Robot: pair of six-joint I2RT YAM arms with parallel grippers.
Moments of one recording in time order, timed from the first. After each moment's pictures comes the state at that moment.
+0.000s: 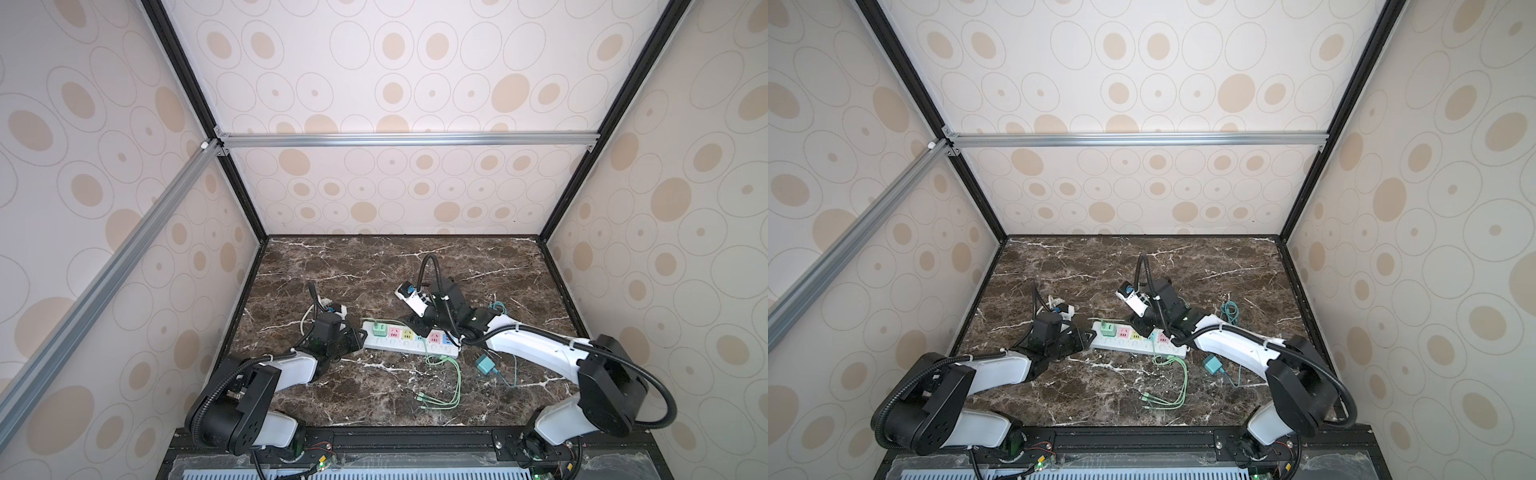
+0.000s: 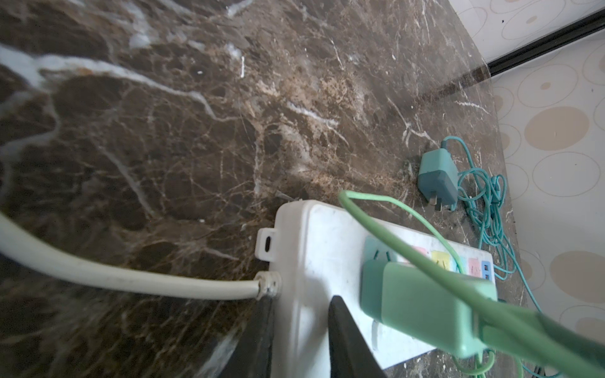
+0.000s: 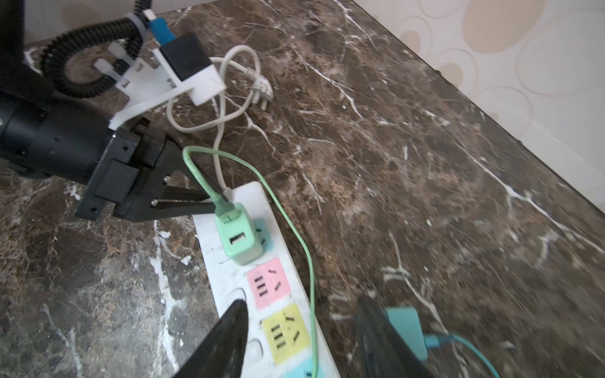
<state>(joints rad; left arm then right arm) -0.36 1.40 0.36 0.33 0.26 -0.69 0.77 1.45 0.97 -0.18 -0.06 -0.16</state>
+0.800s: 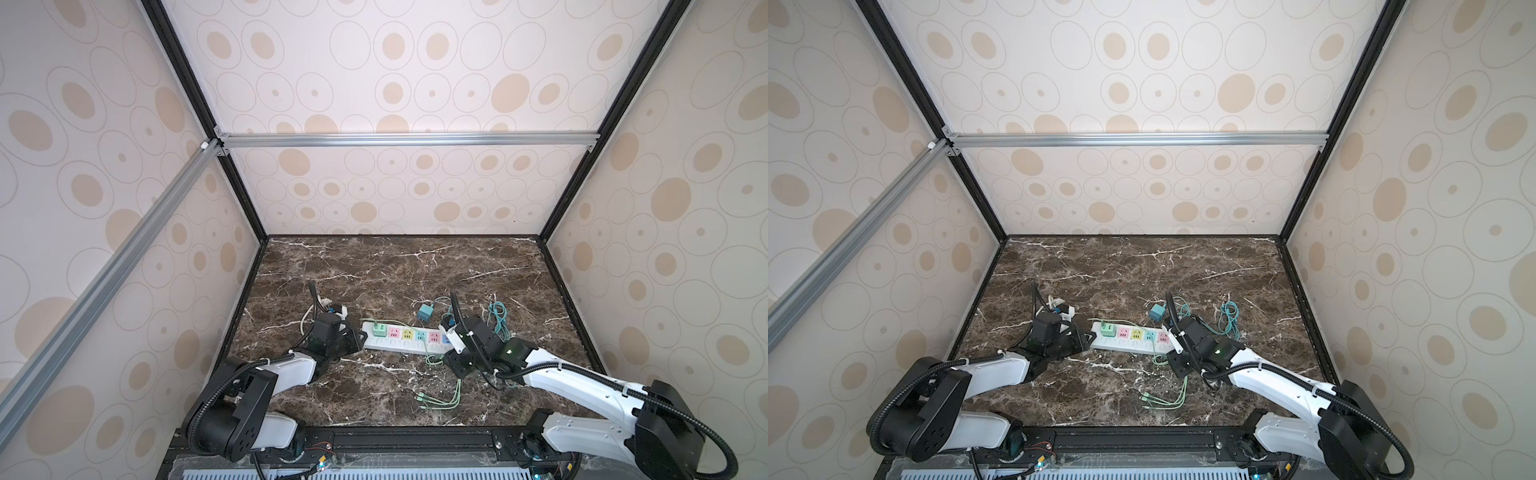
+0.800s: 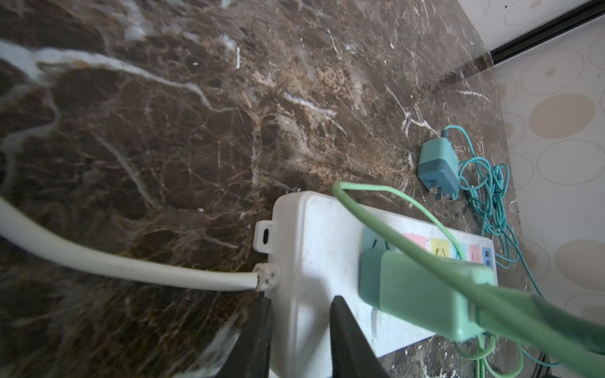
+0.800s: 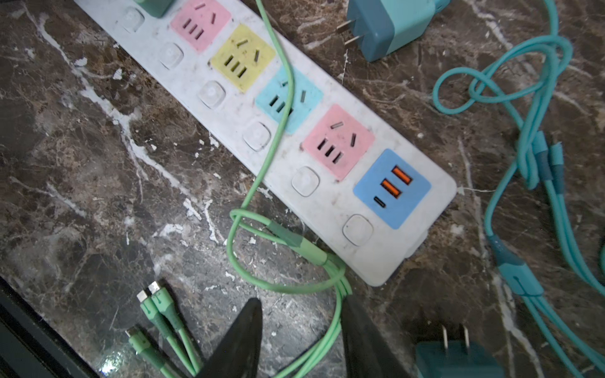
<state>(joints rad) -0.36 1.37 0.36 0.29 0.27 -0.66 0.76 1.16 0.63 -0.46 0.01 0.20</state>
